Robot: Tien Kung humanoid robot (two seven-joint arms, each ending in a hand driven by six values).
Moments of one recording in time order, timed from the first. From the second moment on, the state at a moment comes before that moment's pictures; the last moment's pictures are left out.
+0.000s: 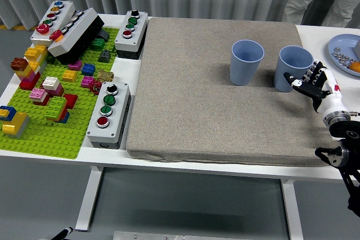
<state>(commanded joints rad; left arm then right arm) -0.13 0.10 -1.14 -0.18 1.25 -0.22 0.07 0.47 -0.15 1.16 0.88 -0.90 -0.14 0.21</state>
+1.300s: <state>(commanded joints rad) -0.13 0.10 -1.15 -0.18 1.25 -0.22 0.07 0.47 -0.16 1.20 0.88 -0.96 -0.09 0.17</state>
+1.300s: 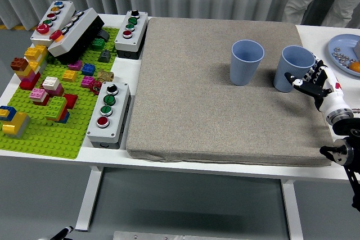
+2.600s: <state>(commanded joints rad) -0.12 0.09 -1.17 -0.18 1.26 -0.22 0.08 0.41 -0.21 1.21 0.95 -0.99 -0.08 0.14</state>
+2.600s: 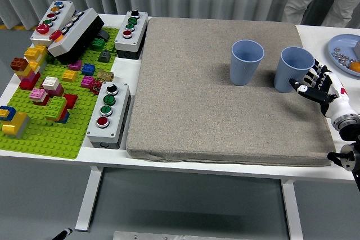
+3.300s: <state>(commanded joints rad) -0.12 0.09 -1.18 -0.18 1.27 -0.22 0.08 0.36 -0.27 1.26 1.06 -0.99 -0.08 0.12</state>
